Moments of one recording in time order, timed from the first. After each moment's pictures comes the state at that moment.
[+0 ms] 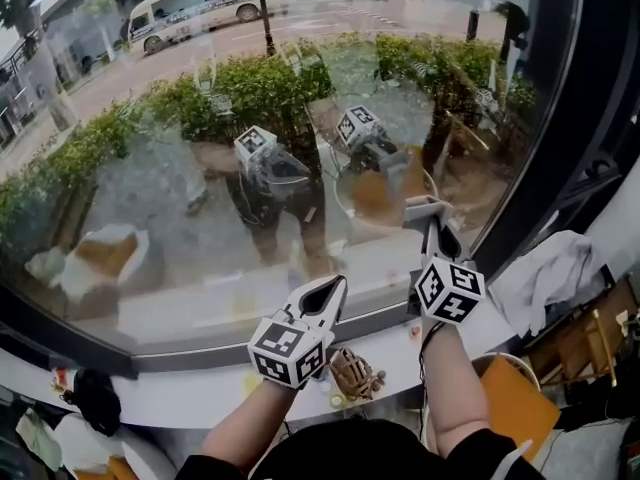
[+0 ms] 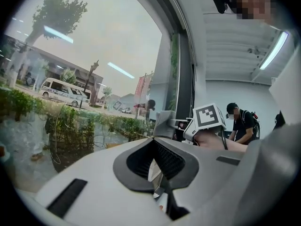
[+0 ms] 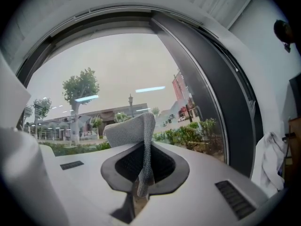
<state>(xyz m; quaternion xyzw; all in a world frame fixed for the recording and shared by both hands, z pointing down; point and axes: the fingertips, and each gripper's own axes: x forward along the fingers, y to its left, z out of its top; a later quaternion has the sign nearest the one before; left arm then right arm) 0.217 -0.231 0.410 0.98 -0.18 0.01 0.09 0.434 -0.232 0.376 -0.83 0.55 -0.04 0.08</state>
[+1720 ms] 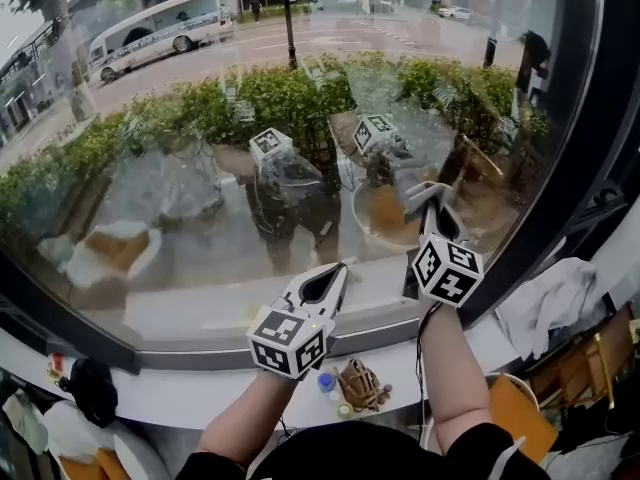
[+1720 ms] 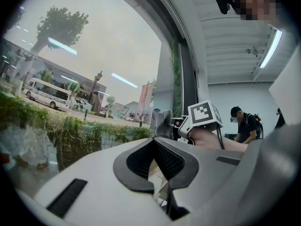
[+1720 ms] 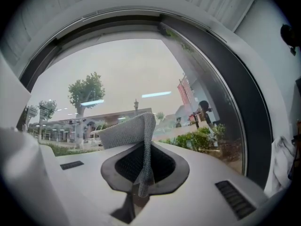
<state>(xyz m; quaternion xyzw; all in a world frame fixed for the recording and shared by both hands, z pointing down) 0.159 -0.265 0.365 0.97 -0.22 -0.03 0.06 0.372 -0.291 0.313 -0.81 0.57 -0.01 0.09</state>
